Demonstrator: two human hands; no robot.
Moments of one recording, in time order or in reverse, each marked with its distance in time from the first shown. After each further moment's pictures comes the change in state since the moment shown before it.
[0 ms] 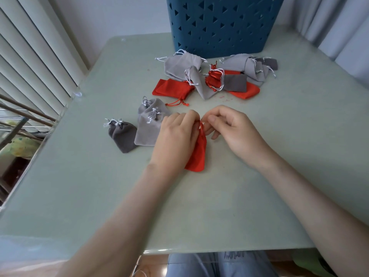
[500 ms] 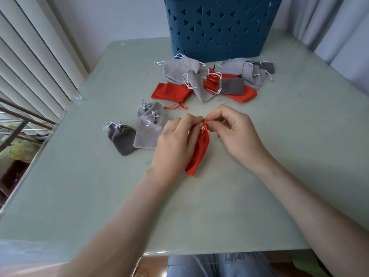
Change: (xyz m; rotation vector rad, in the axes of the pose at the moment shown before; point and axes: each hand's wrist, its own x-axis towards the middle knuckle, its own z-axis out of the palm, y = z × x) left_hand -0.007 0.008 -0.002 -0.195 0.040 -0.109; right_hand -0.004 -0.007 -0.002 -0.016 0.098 -0.127
